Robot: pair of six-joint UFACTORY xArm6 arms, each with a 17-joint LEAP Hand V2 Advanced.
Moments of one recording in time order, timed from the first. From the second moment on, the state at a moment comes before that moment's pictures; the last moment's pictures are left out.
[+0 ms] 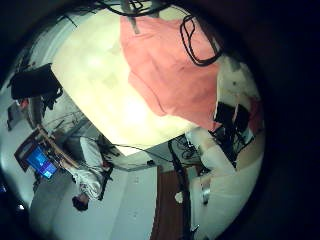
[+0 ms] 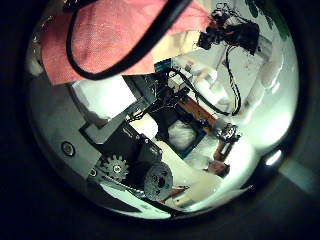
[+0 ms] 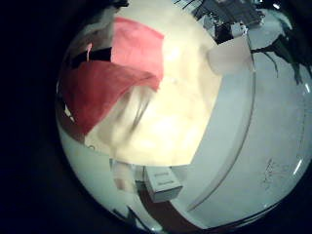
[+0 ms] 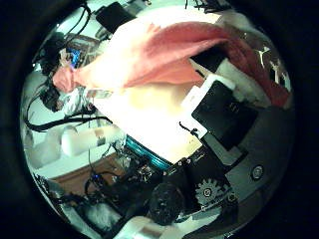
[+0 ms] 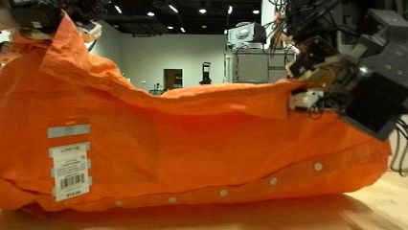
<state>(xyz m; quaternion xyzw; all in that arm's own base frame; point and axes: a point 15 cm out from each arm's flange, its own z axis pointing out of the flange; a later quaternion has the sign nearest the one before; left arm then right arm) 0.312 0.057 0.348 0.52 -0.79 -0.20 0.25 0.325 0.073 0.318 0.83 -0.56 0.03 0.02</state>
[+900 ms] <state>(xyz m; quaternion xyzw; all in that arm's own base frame) 0.468 0.059 0.217 0.61 -0.75 -0.12 0.23 0.526 0.059 0.190 0.78 -0.62 -0.07 0.11</state>
